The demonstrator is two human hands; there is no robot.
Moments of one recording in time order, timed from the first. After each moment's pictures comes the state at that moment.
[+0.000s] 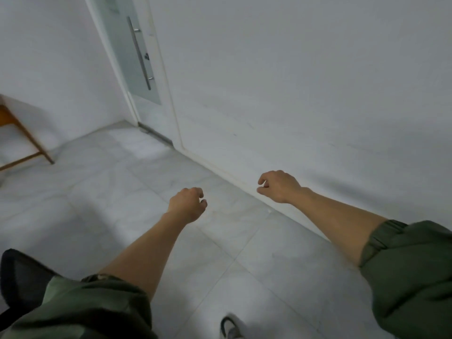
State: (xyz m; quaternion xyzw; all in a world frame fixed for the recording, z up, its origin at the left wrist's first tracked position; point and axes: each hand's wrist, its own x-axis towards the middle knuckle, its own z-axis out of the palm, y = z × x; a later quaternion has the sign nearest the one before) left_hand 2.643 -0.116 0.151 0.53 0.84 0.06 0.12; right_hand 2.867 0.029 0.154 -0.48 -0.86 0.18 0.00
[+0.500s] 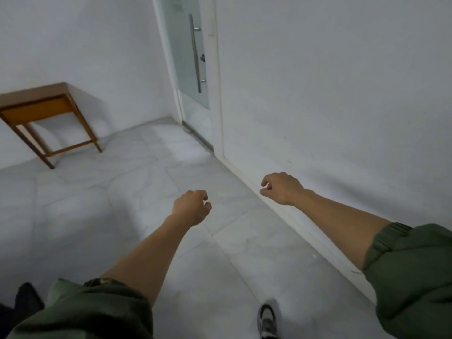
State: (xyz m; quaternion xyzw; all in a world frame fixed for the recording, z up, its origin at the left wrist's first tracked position) left_hand 2.403 0.047 0.161 0.44 0.89 0.08 0.13; right_hand 2.587 0.237 0.169 -0.39 -0.90 0.18 -0.02
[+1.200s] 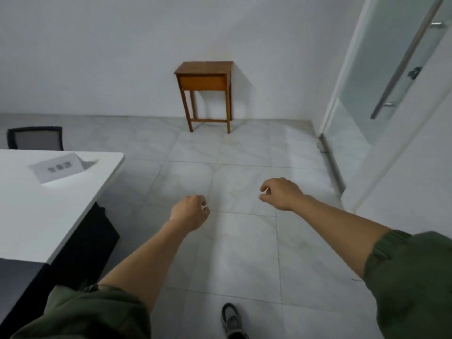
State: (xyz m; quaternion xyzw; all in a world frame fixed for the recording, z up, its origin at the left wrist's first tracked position) left_hand 2.004 0.044 0.130 0.07 0.98 0.12 0.11; right_hand 2.015 0.307 0.141 -0.03 -0.98 0.17 -0.12
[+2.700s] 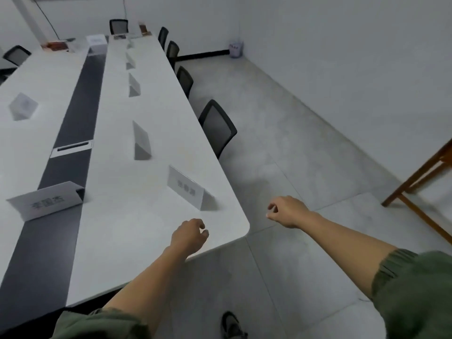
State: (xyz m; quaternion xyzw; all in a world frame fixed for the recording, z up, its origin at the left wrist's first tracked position) left_hand 1.529 -0.327 0.045 -0.50 0.82 0.26 0.08; right_hand 1.275 -0.193 0.084 0.46 -0.85 0.01 -0.24
